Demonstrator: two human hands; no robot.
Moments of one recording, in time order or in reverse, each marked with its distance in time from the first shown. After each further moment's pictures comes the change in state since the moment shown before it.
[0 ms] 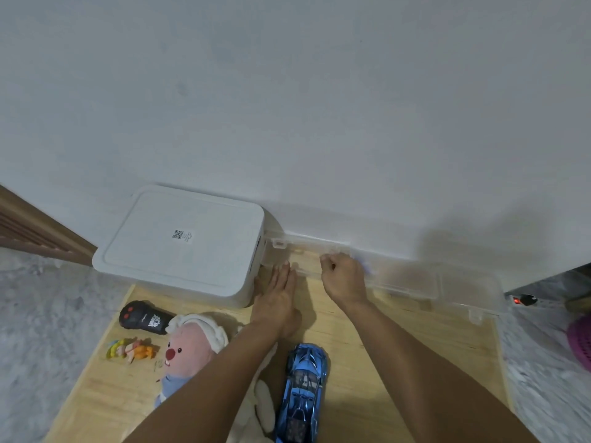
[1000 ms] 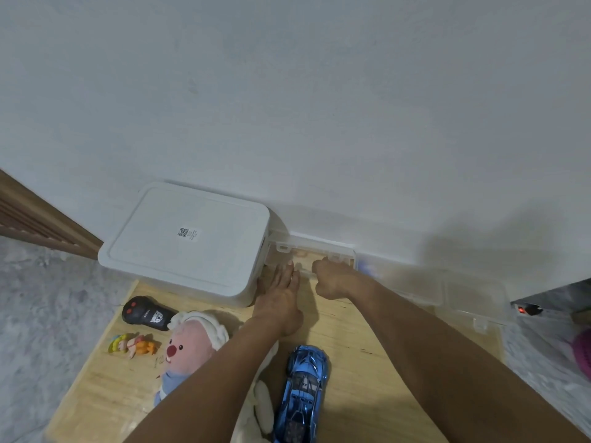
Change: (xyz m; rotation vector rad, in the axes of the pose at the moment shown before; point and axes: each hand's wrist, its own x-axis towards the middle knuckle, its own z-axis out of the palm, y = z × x) left_hand 0.002 0.002 -0.008 0.005 -0.066 0.000; right_hand 0.023 -0.023 -0.008 -0.706 -0.669 -0.203
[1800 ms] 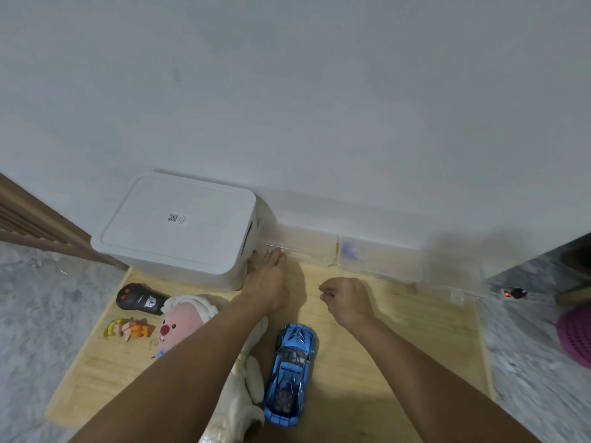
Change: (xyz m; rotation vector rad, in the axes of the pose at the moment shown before) left_hand -0.008 0.004 -0.006 0.087 0.054 0.018; right_hand -0.055 0.031 0.091 0.467 0.507 0.116
